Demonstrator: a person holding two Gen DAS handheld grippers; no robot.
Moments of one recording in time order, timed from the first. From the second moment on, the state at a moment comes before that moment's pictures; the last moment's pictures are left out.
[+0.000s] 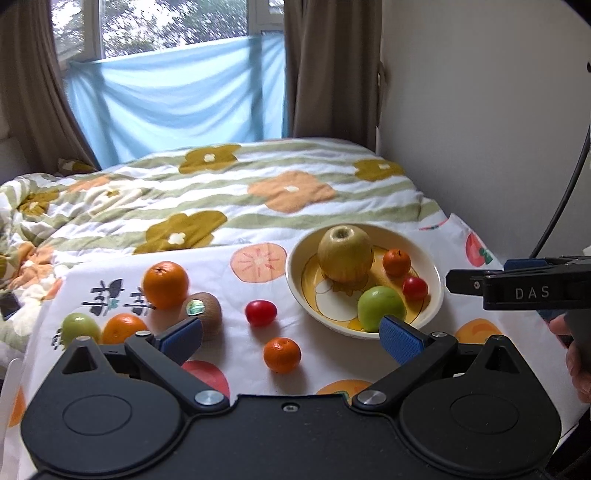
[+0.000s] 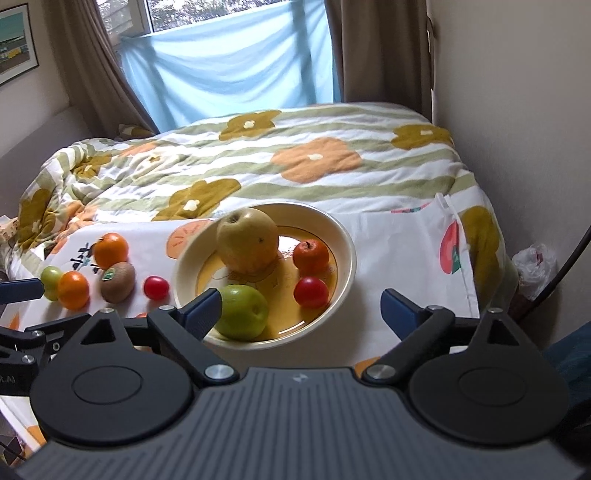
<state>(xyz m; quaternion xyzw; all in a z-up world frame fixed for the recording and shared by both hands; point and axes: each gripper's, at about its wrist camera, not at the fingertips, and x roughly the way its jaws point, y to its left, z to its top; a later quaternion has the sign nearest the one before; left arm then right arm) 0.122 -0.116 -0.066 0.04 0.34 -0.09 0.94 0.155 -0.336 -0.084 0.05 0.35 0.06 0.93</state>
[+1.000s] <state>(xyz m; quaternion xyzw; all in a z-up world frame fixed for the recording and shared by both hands) 0.122 0.006 -0.052 0.10 0.33 -0.04 0.94 0.164 -0.210 -0.062 0.06 0.36 0.13 0.92</state>
